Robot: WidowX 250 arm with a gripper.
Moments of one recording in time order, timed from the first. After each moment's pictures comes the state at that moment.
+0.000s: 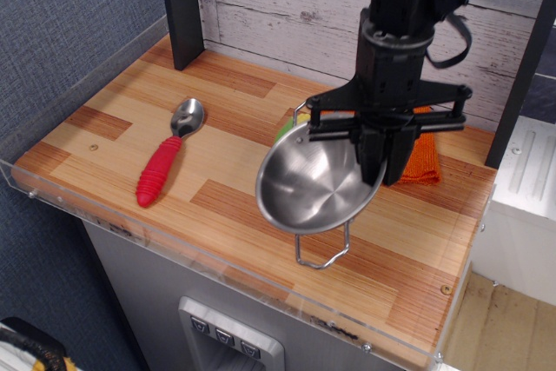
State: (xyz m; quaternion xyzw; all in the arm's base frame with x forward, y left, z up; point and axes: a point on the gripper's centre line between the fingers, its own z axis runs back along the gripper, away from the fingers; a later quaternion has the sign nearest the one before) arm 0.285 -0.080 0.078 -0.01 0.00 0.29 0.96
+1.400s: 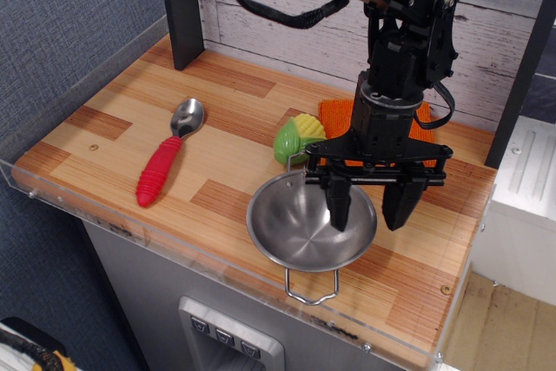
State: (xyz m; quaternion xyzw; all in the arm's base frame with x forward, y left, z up) arm 0.283 -0.077 0.030 0.03 0.05 0.28 0.96
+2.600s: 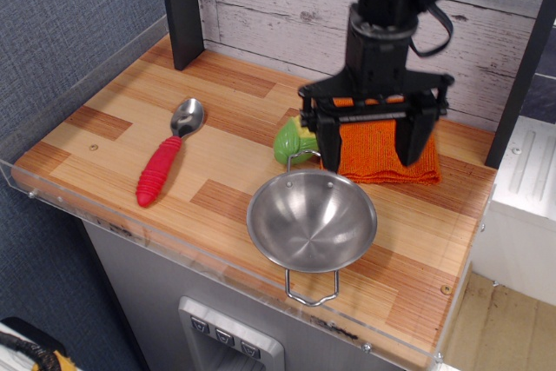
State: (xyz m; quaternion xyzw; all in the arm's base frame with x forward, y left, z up) arm 0.302 -0.062 0.082 -0.01 -0.01 0.31 0.95
